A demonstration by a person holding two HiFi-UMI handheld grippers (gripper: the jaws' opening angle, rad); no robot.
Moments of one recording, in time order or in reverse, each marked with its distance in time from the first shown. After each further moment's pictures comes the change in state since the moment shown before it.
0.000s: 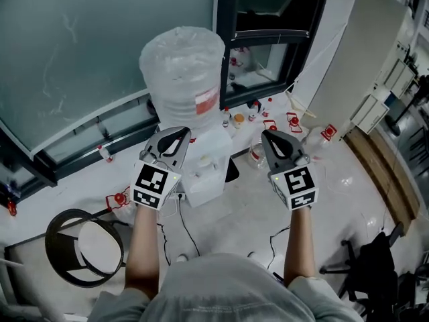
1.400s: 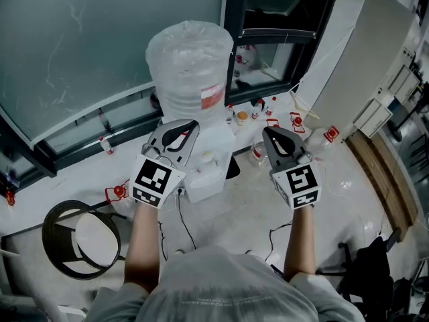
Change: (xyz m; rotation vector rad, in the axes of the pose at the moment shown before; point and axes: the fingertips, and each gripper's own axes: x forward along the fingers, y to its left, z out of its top) left arm -0.008 -0.010 0.029 0.030 -0.052 -0.039; right arm 0.006 0.009 0.013 -0.037 -0.029 0.034
